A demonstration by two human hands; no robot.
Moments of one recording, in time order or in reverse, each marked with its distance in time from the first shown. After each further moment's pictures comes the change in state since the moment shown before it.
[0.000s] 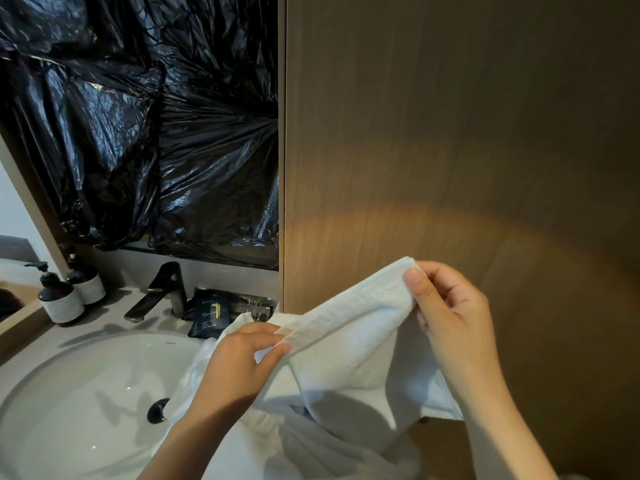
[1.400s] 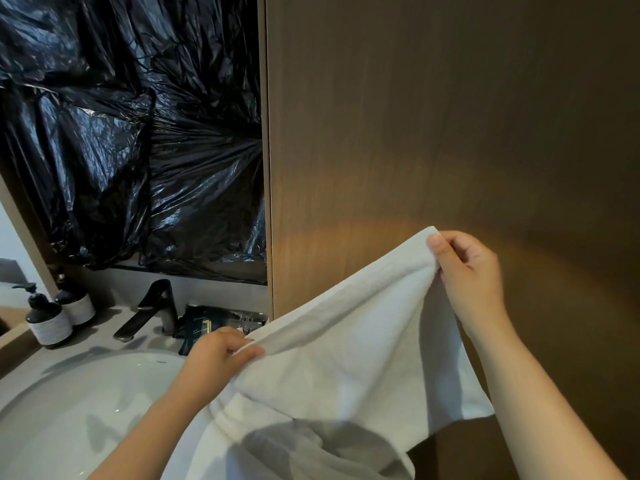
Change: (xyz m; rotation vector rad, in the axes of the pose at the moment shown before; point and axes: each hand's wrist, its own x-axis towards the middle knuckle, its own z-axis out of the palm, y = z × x) left_hand 0.034 -0.047 -0.005 -0.003 -0.126 -0.121; right_hand 0.077 0.024 -0.050 -0.257 0.141 -0.060
